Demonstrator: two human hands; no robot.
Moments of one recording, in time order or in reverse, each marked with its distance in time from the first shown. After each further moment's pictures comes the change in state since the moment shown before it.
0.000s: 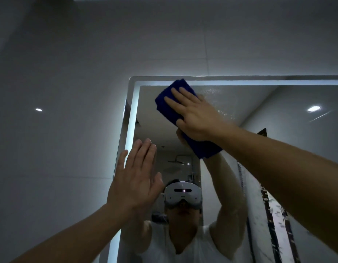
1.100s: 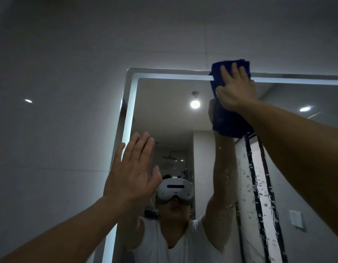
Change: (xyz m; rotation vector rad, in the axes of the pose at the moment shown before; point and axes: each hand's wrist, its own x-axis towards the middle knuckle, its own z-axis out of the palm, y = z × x) left_hand -0.001 0.001 -0.003 -0.040 -0.029 -0.018; right_hand -0.009 0.083 -0.017 0.098 0.027 0.550
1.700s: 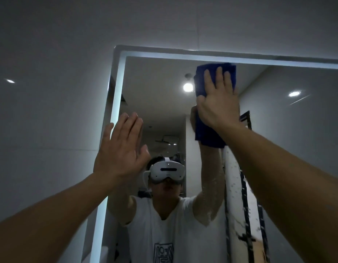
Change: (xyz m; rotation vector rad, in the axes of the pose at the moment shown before) left_hand 0.002 0.002 -0.001 0.052 -0.025 -0.011; right_hand -0.085 -0.021 0.025 0.030 0.053 0.007
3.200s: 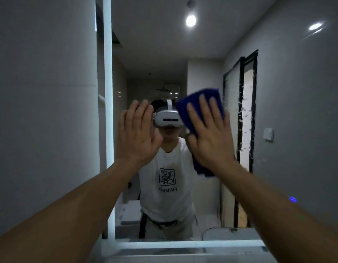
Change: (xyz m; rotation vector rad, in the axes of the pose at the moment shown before) left_hand -0.116 0.067 0.004 -0.103 -0.036 -0.039; right_hand -0.239 0.013 0.040 -0.015 -0.051 -0.240
